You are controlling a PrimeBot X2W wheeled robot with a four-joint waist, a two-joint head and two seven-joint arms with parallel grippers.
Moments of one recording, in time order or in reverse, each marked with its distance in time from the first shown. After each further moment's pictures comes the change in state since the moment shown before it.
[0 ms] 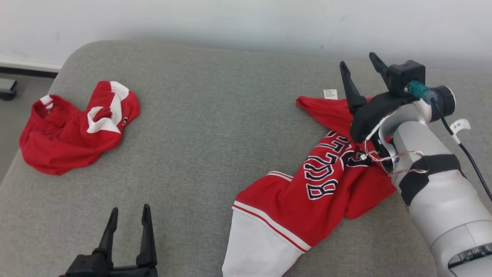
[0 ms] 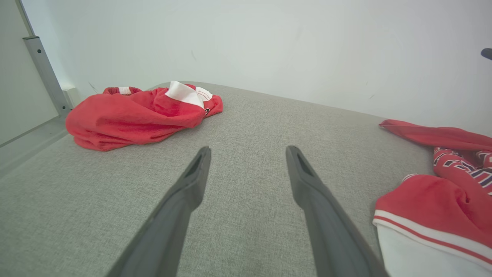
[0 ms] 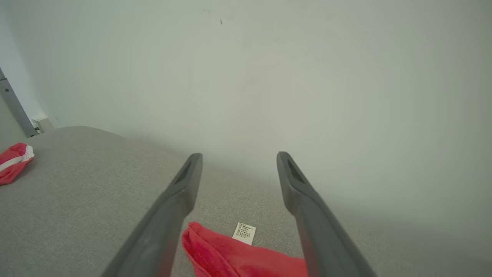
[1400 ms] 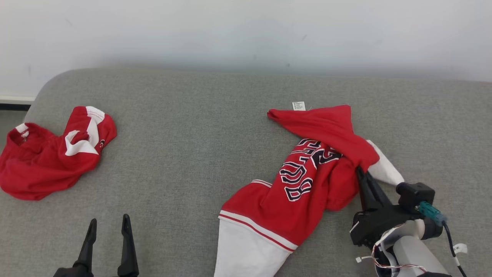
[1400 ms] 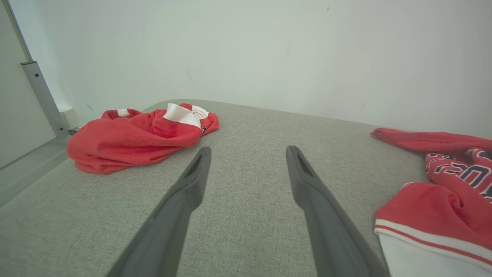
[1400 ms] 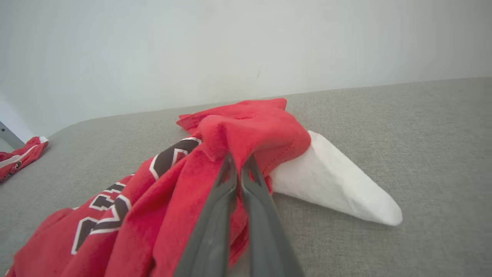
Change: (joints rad) left arm 0.054 0.000 0.097 -0.032 0.054 -0.027 0.000; right arm 0.622 0.061 -0.218 -0.400 0.128 0.000 -0.004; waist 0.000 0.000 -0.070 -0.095
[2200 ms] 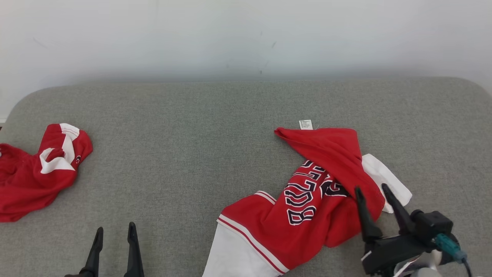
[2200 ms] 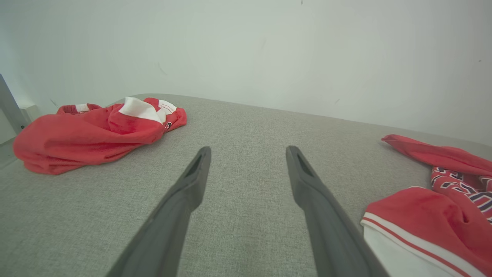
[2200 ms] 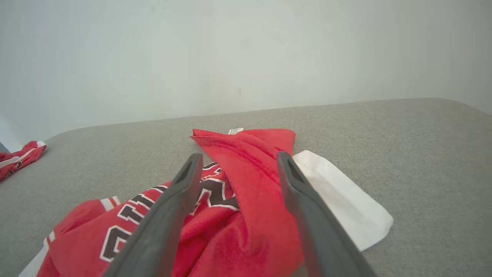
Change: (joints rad) left arm 0.031 0.000 -0.038 0.001 -0.030 0.036 0.000; right arm 0.265 0.018 -0.074 -0.384 -0.086 0.000 0.065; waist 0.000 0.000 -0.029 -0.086
